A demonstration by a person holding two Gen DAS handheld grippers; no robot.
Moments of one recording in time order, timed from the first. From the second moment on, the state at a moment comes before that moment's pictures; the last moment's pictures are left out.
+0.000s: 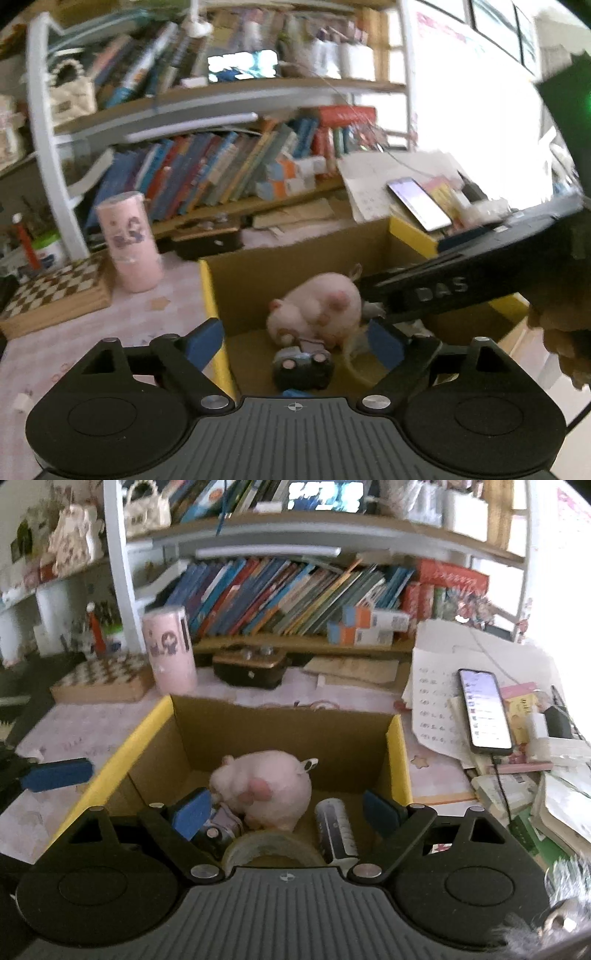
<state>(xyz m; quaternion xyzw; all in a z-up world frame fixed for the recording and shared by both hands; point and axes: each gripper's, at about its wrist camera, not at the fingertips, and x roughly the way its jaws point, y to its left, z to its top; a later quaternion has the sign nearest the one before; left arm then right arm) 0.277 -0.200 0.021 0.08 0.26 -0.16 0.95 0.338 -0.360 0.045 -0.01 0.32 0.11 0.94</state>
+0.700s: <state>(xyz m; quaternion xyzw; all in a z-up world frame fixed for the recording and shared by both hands) 0.218 -0.131 0.031 0.05 0.24 -0.12 0.96 0.237 -0.363 0.052 0.03 0.28 0.01 0.96</state>
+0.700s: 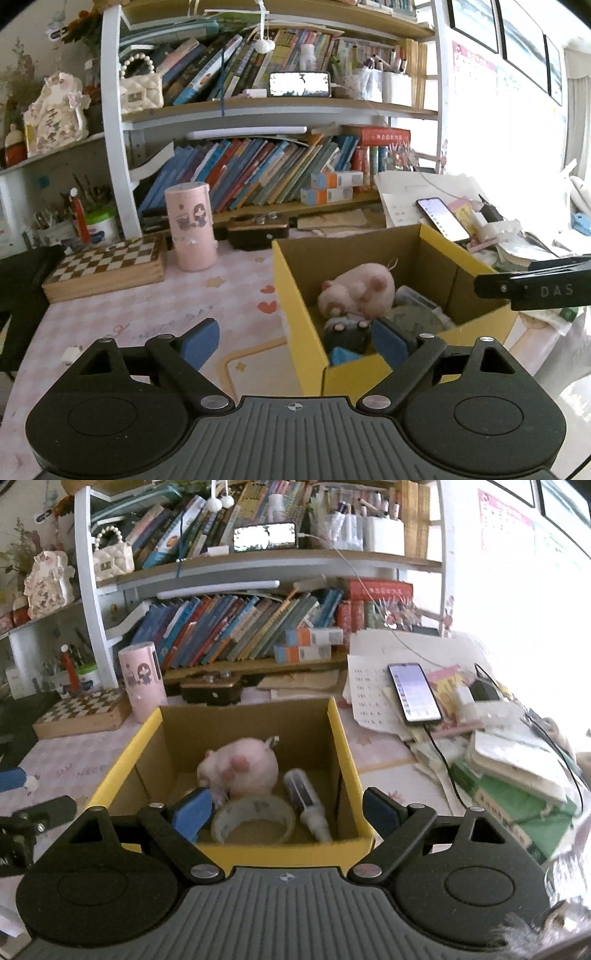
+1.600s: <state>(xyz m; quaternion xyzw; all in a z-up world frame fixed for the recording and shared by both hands) 0.152 -0.027 0.001 0.05 0.29 -0.13 0.95 0.139 -0.247 0.005 0.04 0.35 0.00 0.94</state>
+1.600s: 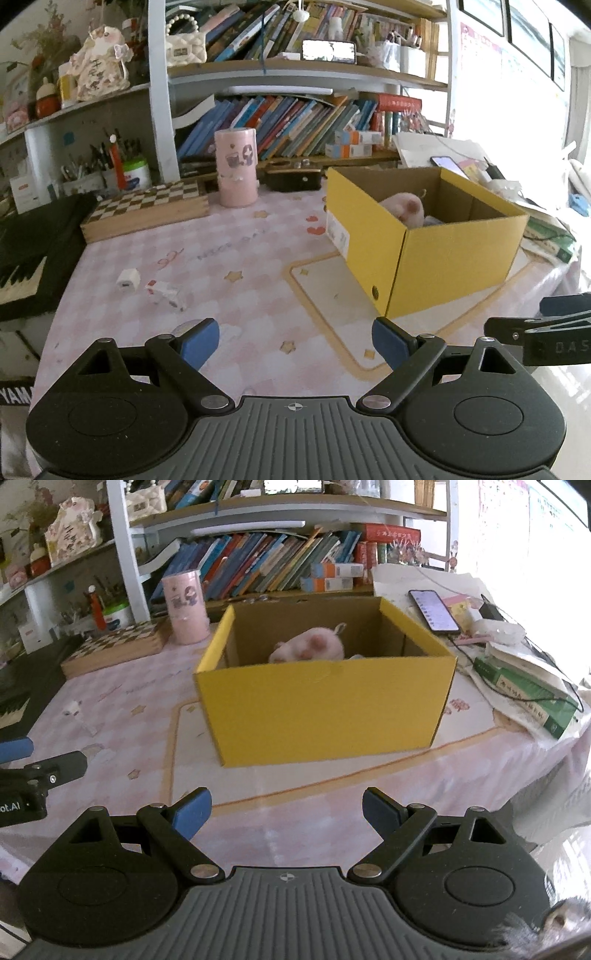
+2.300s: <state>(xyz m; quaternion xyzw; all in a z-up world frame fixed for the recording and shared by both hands) 0.119 0.051 -0.008 0.04 0.31 -0.12 0.94 0.099 -0.151 -0.008 0.02 0.36 0.05 0.93</state>
